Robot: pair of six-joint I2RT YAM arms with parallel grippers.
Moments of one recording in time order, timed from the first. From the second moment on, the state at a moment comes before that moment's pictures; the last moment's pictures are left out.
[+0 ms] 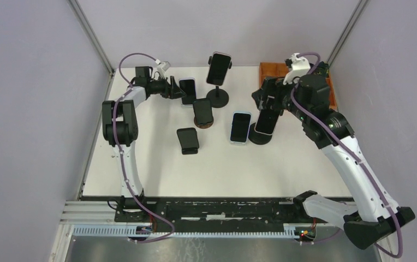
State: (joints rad) left arm 0.02 2.25 1.67 -0.14 0.96 0.06; right arm 0.39 1.07 1.32 -0.54 0.00 0.26
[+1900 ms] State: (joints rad) left arm 0.08 1.45 1.71 -1.30 1.13 0.57; right arm 0.76 1.26 1.16 0.03 -0.47 0.39
